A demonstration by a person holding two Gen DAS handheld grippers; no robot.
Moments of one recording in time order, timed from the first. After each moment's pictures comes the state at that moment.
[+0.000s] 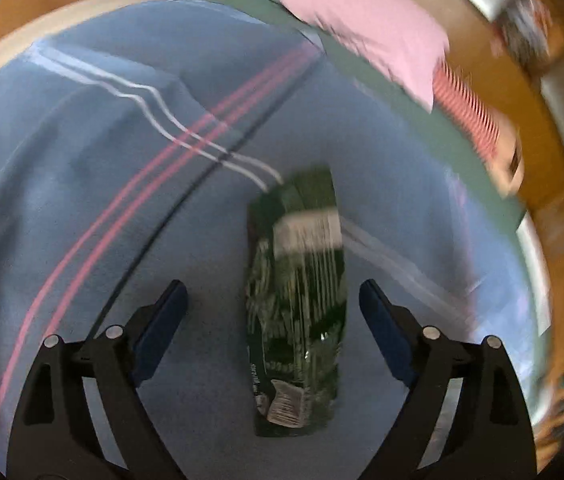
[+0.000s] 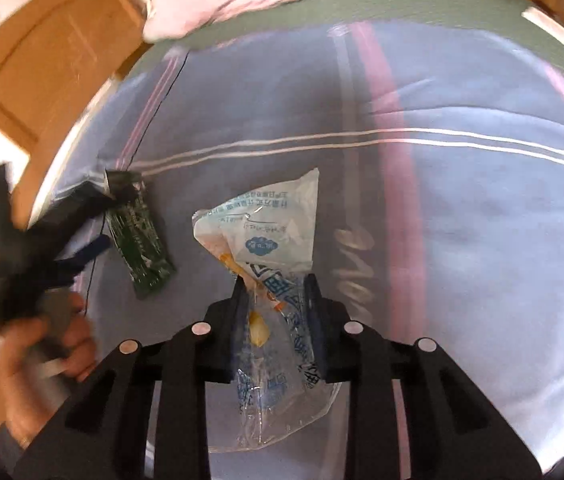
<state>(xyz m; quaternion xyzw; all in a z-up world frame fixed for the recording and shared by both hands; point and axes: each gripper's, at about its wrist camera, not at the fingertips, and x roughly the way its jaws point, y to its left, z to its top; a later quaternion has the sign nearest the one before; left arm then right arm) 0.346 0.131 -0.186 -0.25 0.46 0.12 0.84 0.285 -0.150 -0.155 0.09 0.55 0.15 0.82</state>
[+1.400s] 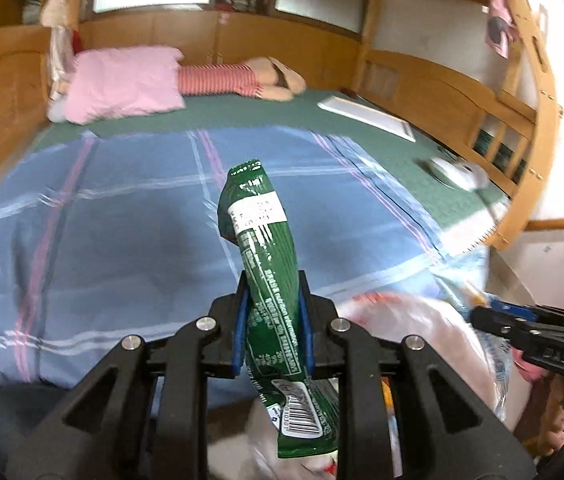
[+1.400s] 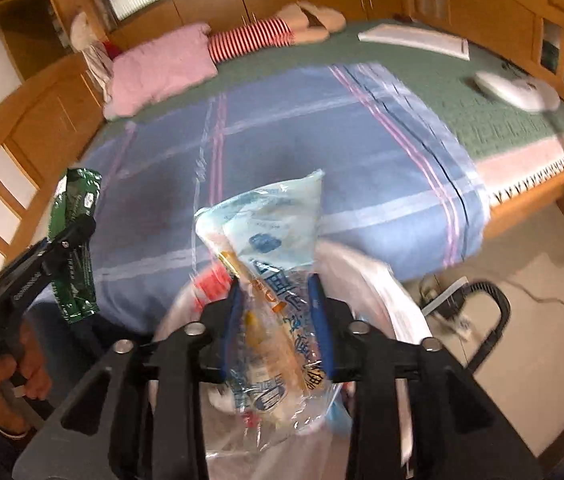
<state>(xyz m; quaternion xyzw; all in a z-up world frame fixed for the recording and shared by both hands) 0.028 -0.073 -0.044 -0.02 0.36 -0.19 0.91 -0.034 -0.303 -0.065 0.13 0.46 0.00 0.88</state>
